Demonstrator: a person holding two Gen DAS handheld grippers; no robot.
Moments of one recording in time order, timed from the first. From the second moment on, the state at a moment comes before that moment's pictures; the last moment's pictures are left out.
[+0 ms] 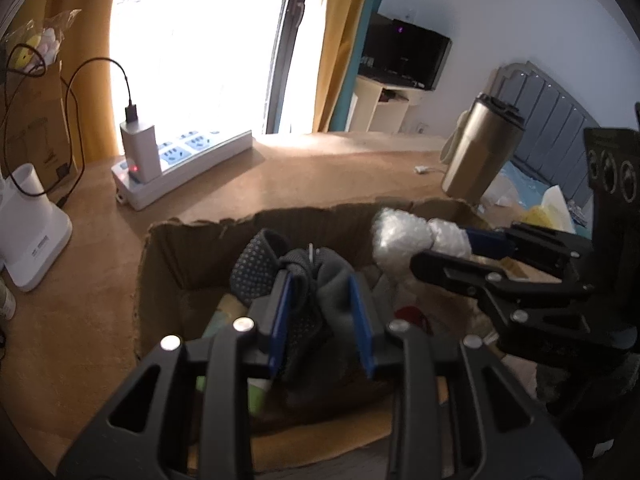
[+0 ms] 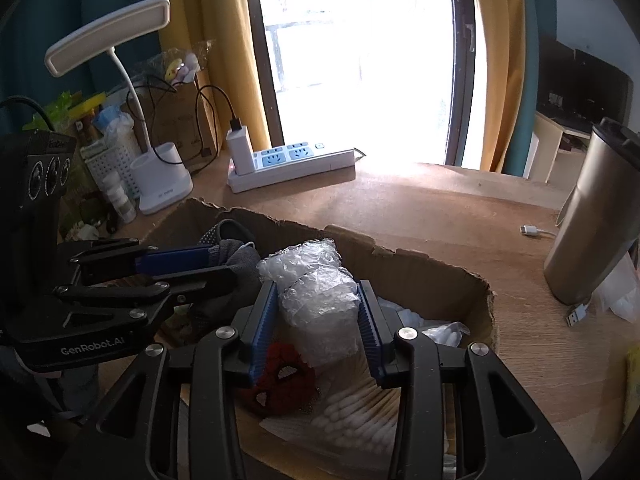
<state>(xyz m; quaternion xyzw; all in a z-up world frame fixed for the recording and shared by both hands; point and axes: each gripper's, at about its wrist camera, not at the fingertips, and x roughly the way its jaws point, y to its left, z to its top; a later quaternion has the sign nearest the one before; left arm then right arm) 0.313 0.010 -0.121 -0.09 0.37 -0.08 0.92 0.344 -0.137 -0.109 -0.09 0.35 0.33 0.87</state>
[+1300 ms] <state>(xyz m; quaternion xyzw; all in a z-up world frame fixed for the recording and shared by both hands) 0.234 0.007 -0.064 -0.08 0.31 -0.05 0.95 0.270 -0.158 -0.061 -0.10 0.30 0.30 0.90</state>
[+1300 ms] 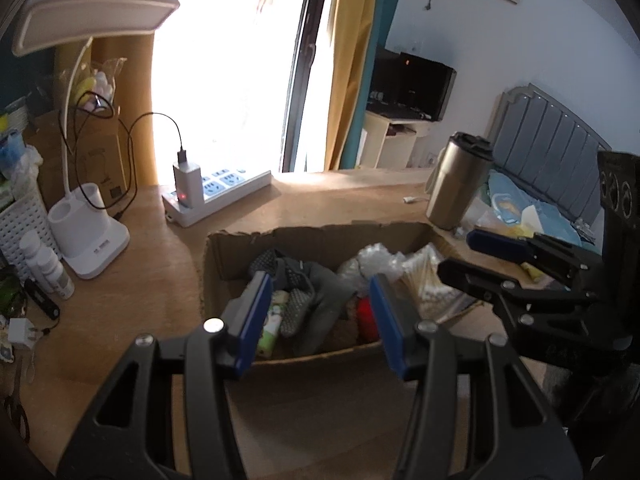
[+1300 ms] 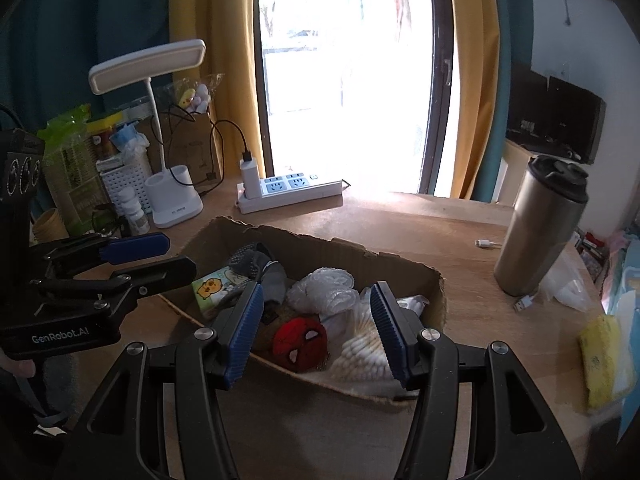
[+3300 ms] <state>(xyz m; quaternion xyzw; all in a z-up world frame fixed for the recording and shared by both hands) 0.030 -0.028 0.006 -0.03 0.17 0.02 0.98 0.084 -0.246 -0.005 -0.05 0.17 0.22 0.96</state>
